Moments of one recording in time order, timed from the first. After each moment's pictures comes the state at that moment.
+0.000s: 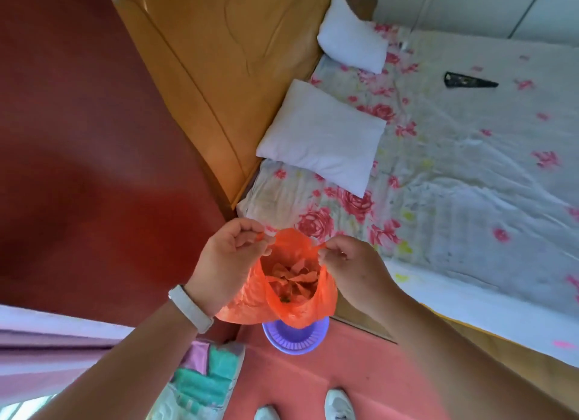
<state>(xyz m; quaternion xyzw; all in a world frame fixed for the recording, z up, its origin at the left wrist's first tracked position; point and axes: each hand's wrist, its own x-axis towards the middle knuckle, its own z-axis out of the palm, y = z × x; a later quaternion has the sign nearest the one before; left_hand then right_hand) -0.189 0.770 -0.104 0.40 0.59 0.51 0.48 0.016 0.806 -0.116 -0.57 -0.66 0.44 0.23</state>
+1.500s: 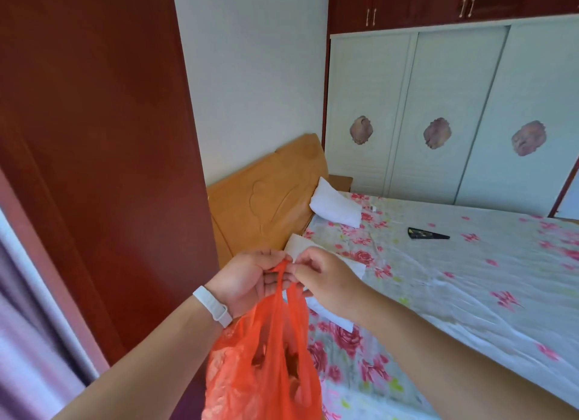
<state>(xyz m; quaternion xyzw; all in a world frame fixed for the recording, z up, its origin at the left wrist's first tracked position) -0.158 0.756 0.162 0.40 0.44 0.51 0.62 0.006 0.781 0.155 -0.39 -0.74 0.43 0.33</state>
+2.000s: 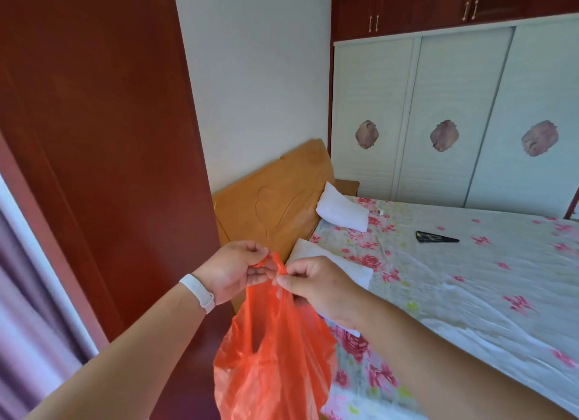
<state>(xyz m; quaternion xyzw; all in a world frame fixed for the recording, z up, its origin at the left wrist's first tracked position) -0.184 0.755 0.183 0.45 0.50 0.48 0.56 0.002 0.770 0.157 -0.30 -0.71 0.55 0.31</state>
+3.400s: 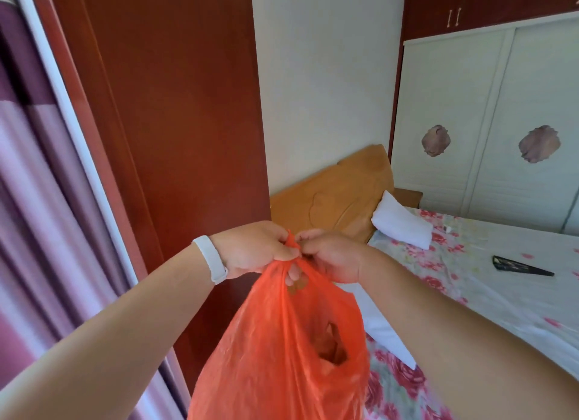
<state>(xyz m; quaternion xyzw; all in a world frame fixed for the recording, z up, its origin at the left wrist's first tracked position) -0.224 0.737 0.250 0.59 0.61 0.31 0.43 -0.093 0.844 0.197 -0.18 -0.65 0.72 0.17</state>
